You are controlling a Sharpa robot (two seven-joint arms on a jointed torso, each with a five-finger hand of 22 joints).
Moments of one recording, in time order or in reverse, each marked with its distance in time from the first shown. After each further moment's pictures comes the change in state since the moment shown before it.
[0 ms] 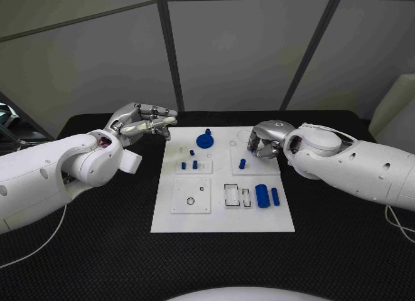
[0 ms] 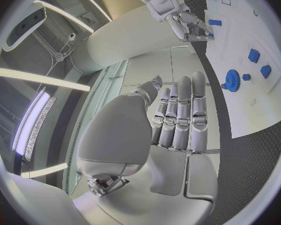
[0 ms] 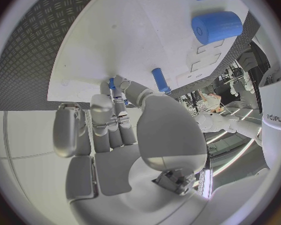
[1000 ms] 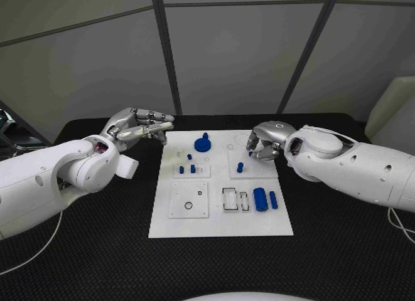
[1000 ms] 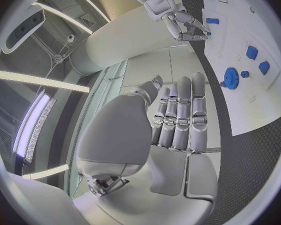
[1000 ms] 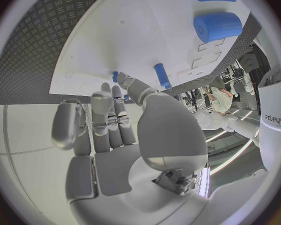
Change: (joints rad) left arm 0.000 -0.005 0.000 0.004 -0.014 -0.011 0.000; left_hand 0.004 -0.004 0.004 -0.004 0.000 0.005 -0.012 0.008 0.000 0.007 -0.007 0.005 0.000 -0.004 -0.004 0.012 0.004 0.000 -0.011 -0.004 0.019 0.017; right arm 0.010 -0.024 -0.005 0.018 0.001 -0.045 0.012; right_hand -0.007 -0.018 -0.082 0.004 0.028 -0.033 0.007 0.000 -0.005 -0.034 0.009 0.000 0.000 0.000 0.000 -0.088 -0.071 0.015 -0.021 0.002 -0.062 -0.087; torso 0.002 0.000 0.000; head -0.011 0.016
